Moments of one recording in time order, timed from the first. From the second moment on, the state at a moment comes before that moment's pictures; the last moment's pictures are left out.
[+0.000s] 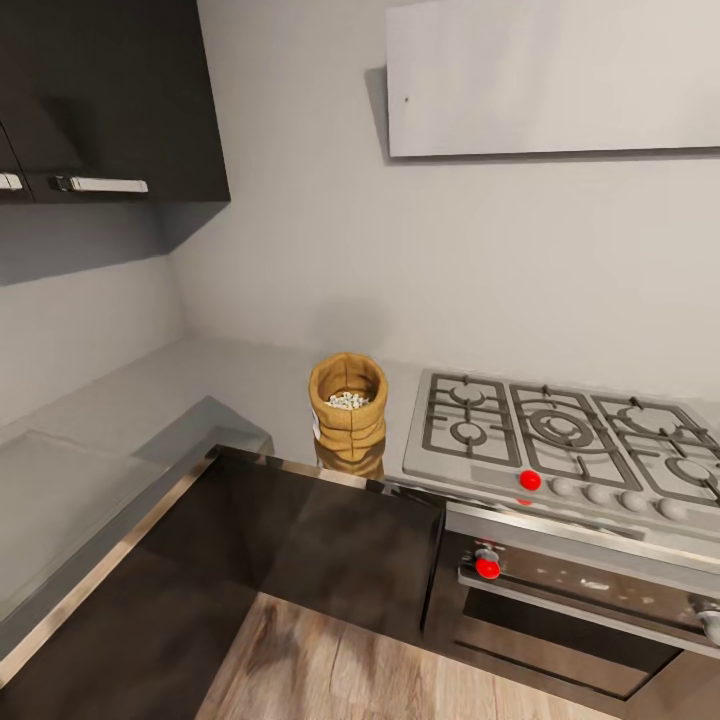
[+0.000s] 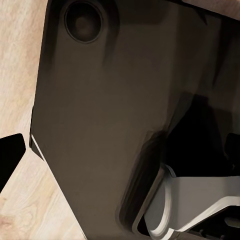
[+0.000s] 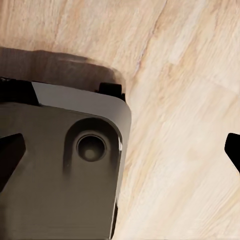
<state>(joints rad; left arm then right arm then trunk) 0.00 -0.05 0.01 -0.08 0.26 -0.01 0.00 -0.20 -0.08 0.11 -0.05 0.03 -0.02 0.07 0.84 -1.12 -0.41</state>
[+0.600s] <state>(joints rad) 0.00 -0.05 0.01 -0.08 0.27 -0.01 0.00 -0.20 0.05 0.11 -0.97 0.17 0.74 0.07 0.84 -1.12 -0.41</state>
